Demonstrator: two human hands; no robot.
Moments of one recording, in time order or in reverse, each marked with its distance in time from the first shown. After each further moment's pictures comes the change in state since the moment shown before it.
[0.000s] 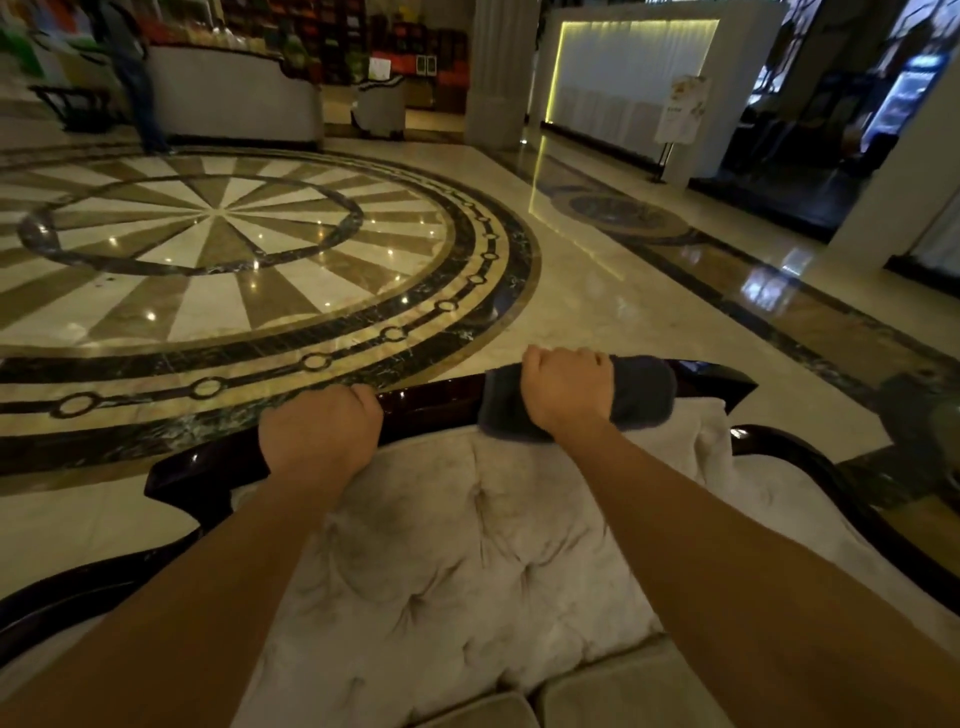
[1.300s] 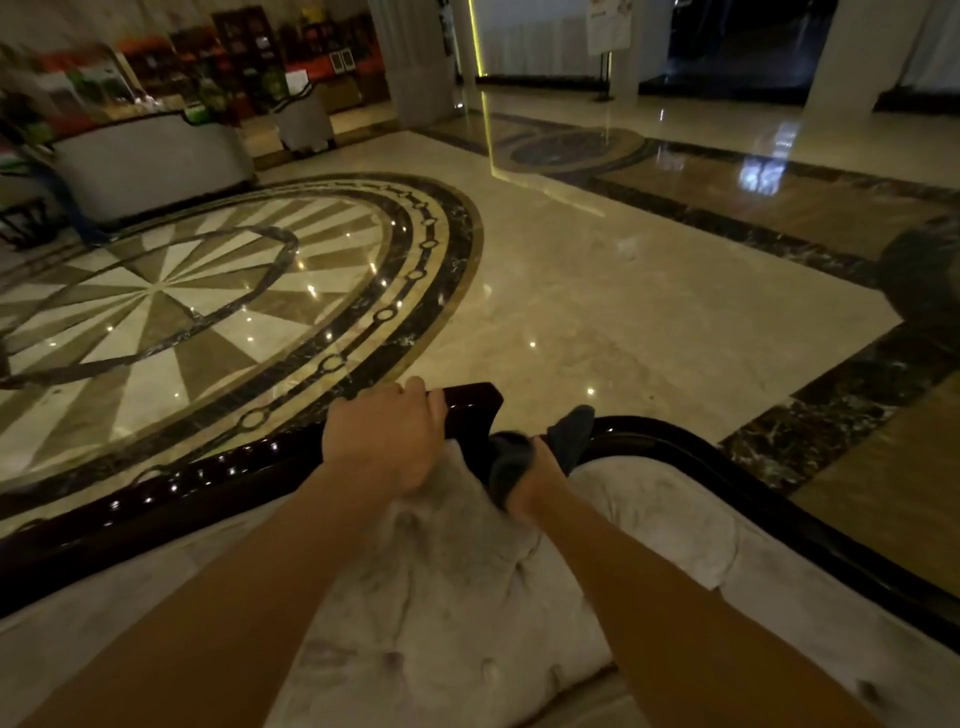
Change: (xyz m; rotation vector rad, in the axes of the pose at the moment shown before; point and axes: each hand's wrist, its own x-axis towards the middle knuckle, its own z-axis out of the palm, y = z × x) left_hand 0.084 0.451 -0.034 0.089 0.106 0.460; right_hand 0.017 0.345 0.216 0.515 -0.531 0.104
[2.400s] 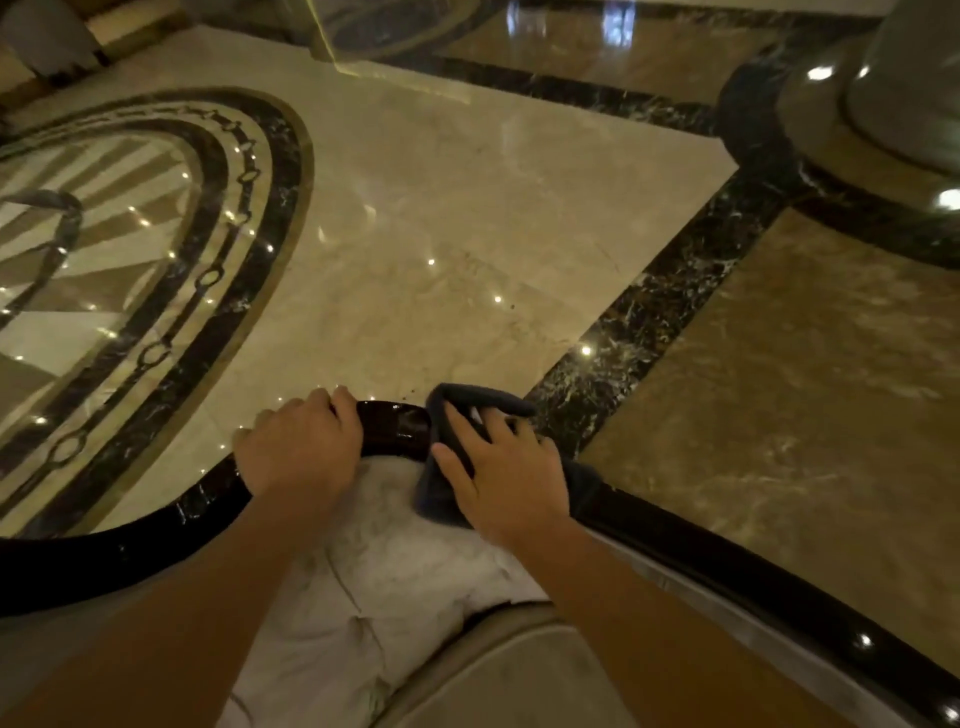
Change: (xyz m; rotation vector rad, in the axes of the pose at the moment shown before) left_hand 0.134 0.266 0.130 -0.057 -0.148 -0.197; right_hand -0.049 0.285 -0.002 0.057 0.358 0.111
